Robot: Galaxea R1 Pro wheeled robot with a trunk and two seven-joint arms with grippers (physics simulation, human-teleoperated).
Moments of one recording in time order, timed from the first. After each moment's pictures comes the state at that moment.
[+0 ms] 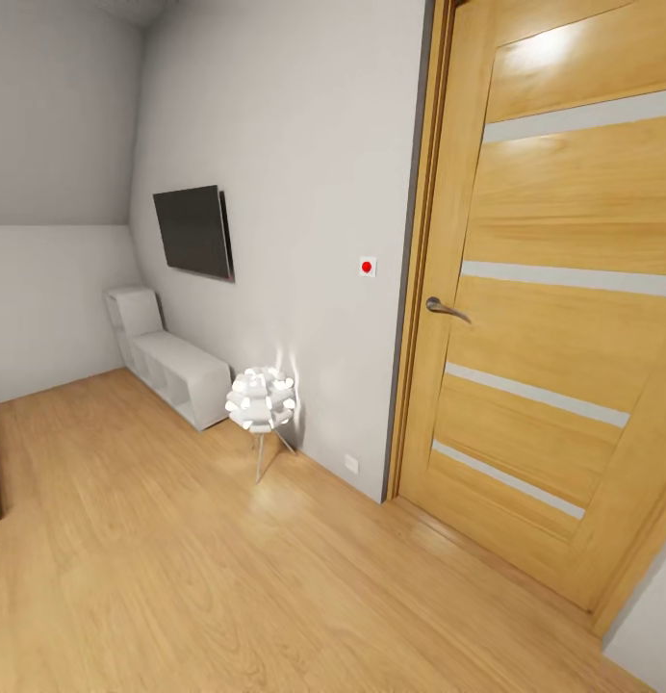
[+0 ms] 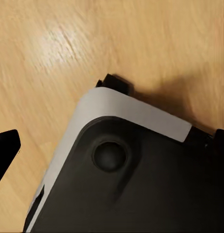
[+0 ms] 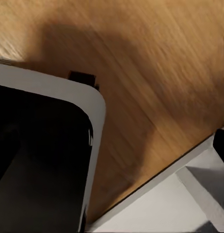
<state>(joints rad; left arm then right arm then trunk) -0.01 0.05 0.14 -0.32 0.35 0.18 0.03 0.02 -0.08 -0.08 -0.26 0.26 0.01 0.04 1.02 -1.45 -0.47</state>
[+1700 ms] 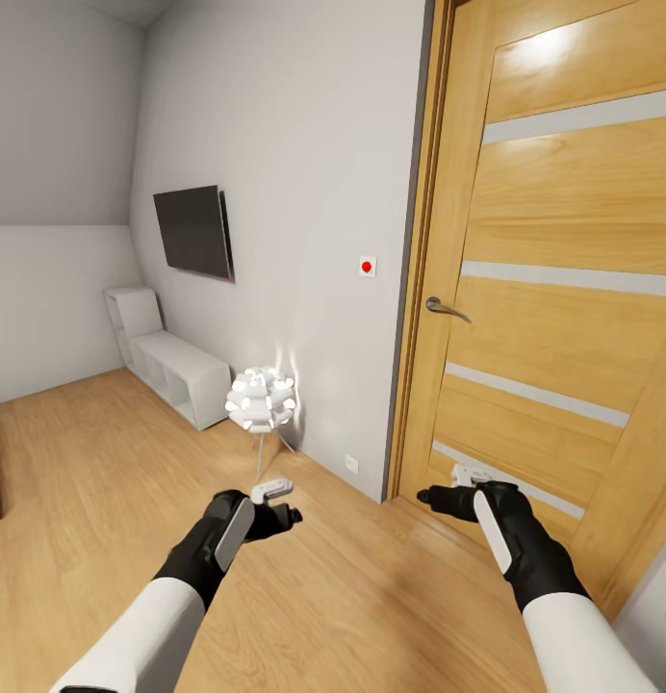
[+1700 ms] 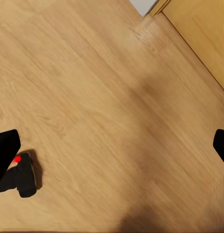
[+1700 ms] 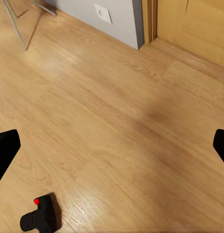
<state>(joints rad) -0.69 -0.14 -0.02 -0.71 0.35 0.76 0.14 -0.63 -0.02 -0.09 -0.96 -0.13 0.82 0.07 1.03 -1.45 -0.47</state>
